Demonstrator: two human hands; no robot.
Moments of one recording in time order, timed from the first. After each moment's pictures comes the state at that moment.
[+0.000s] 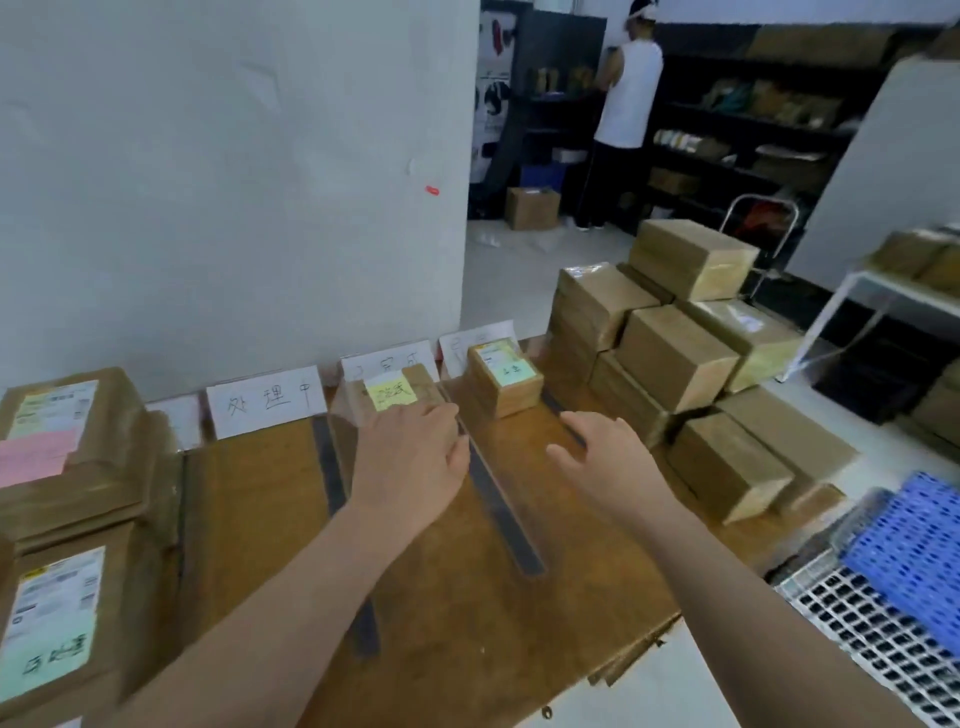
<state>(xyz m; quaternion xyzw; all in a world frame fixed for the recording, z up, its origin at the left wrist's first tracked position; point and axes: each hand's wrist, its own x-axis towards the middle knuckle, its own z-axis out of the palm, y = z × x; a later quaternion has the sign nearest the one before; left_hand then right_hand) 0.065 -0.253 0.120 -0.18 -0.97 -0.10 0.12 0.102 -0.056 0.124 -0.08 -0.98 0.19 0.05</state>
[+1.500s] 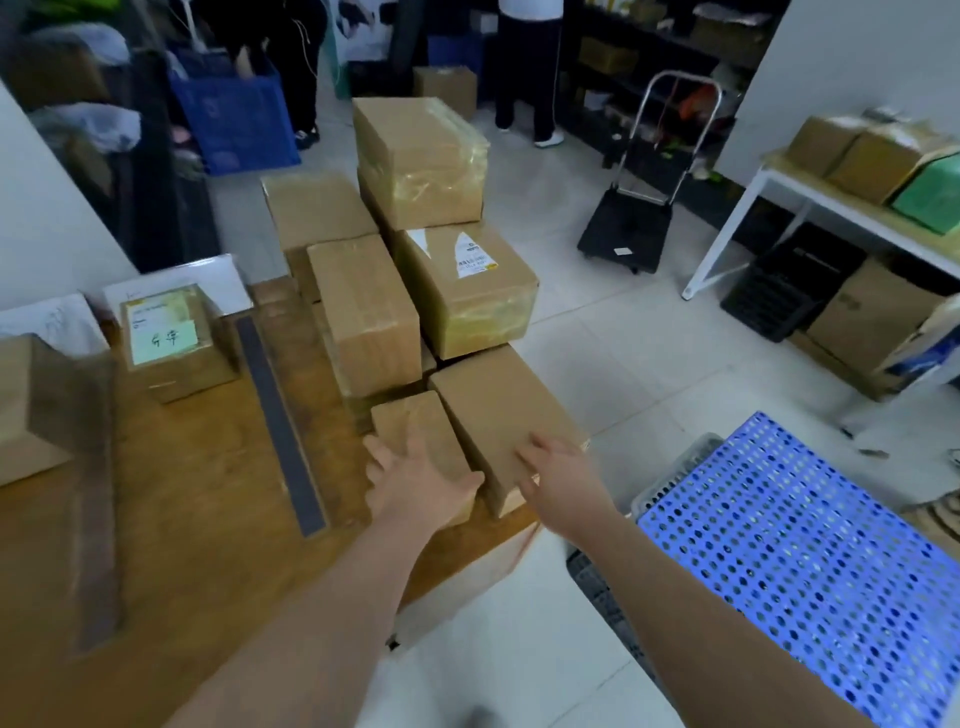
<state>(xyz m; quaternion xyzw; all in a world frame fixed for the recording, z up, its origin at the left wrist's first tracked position) 0.027 0.288 -0.021 0.05 -0.94 -0.22 -0.25 0.077 0.449 -0.009 -0.05 -0.98 0.11 -0.15</state>
